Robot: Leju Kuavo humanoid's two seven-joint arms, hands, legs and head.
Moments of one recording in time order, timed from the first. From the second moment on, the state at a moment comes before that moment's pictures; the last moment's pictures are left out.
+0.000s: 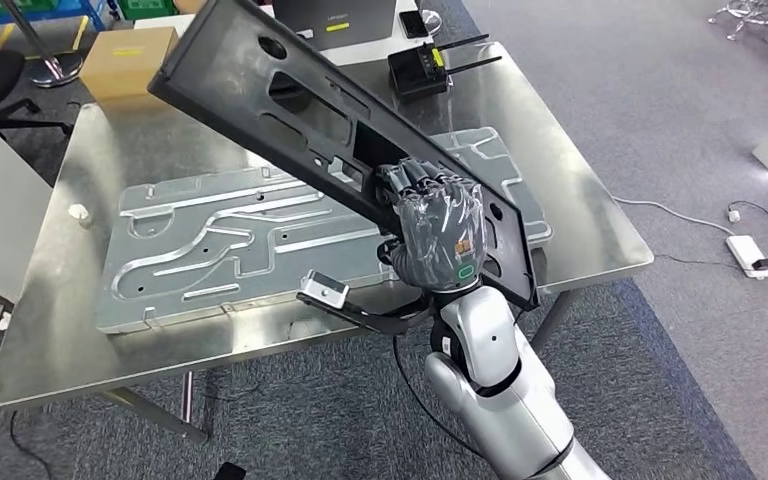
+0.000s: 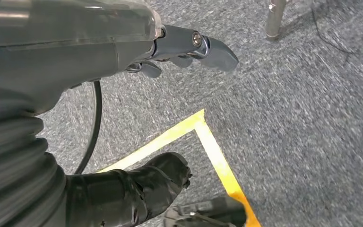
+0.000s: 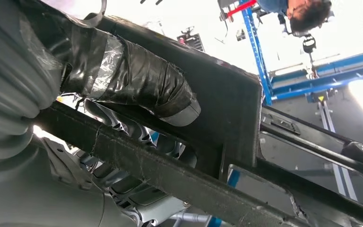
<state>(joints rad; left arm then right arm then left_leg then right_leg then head) -0.11 -0.17 1.01 -0.22 -1.36 0.21 -0.37 -0.52 0.14 0.65 -1.37 1.45 -0.52 -0.02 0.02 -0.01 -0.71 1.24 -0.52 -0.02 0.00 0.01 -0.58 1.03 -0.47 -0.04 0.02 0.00</state>
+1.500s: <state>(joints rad) -0.11 -0.17 1.00 -0.22 -1.37 0.21 -0.37 -0.58 0.19 0.70 -1.28 1.45 -0.47 -0.01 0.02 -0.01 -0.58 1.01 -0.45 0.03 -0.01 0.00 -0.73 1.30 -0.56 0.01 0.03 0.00</state>
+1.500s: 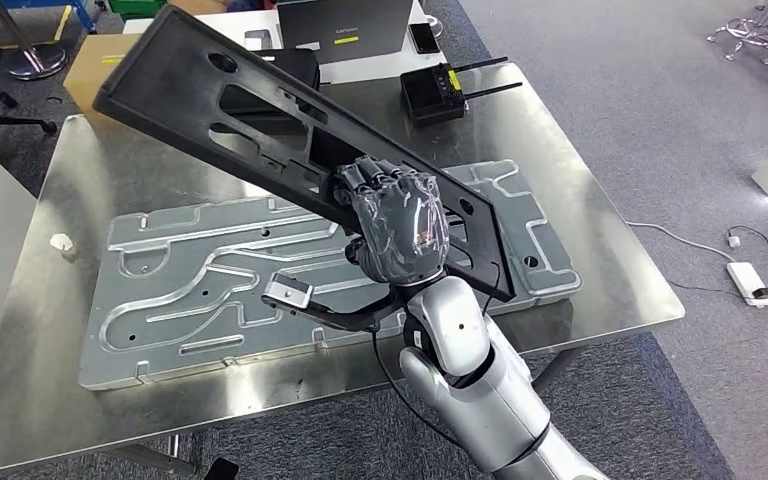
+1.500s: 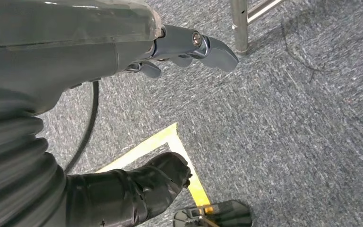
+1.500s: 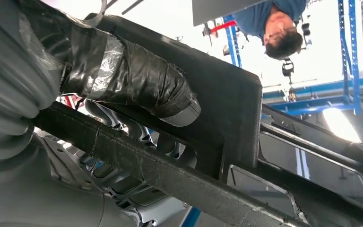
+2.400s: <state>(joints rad) -0.12 -0.17 0.98 -0.22 -1.39 0.18 -0.38 -0.60 0.20 0.74 -1.26 1.45 -0.44 0.00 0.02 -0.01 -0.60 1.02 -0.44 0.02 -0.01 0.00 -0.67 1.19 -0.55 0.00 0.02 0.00</state>
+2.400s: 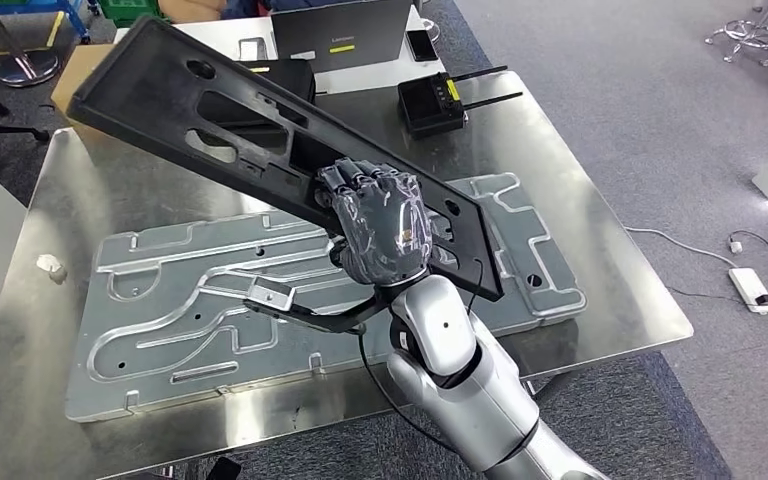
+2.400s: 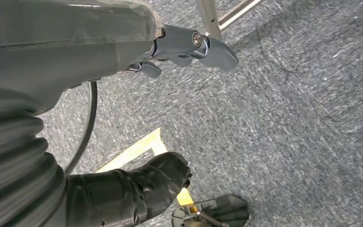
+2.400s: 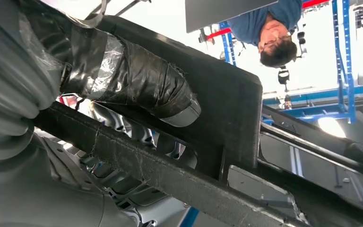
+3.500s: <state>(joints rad) -0.14 -0.18 0.93 -0.22 -1.41 0.21 -0.31 -0.75 0.31 0.90 -0.75 1.57 -0.37 0.15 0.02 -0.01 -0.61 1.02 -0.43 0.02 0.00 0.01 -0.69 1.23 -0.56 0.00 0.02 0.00</state>
